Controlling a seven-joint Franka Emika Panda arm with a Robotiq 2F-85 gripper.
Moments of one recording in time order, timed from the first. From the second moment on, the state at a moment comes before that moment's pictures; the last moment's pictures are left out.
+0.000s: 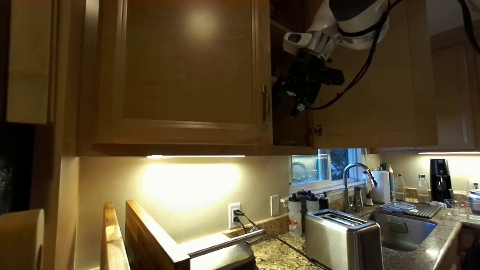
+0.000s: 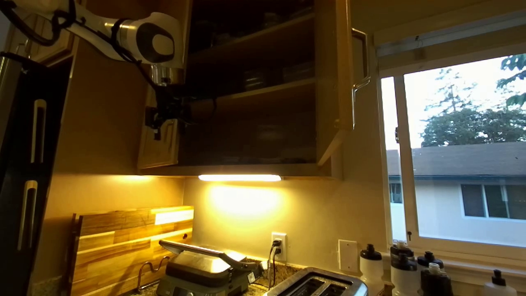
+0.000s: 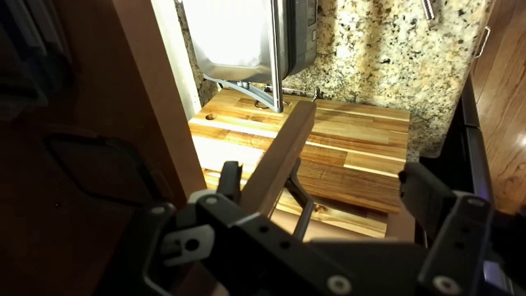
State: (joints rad) arm 0.18 -0.45 0.02 -1.84 0.22 1.90 -1.34
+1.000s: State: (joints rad) arm 0.22 -0.42 -0.01 -1.79 0.36 1.91 -1.60
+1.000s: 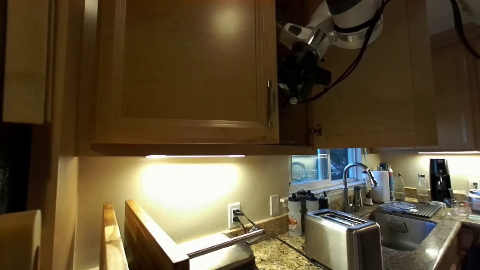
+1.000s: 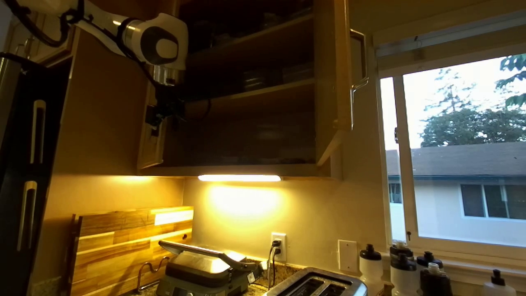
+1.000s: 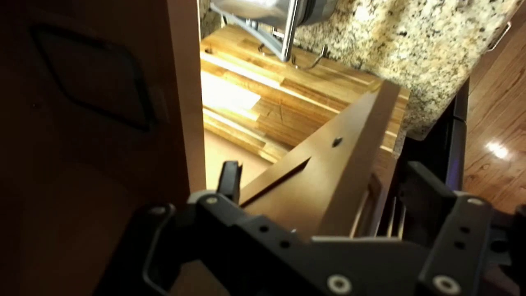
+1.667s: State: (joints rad) arm 0.34 -0.49 0.04 -1.80 0.53 1.67 -1.78
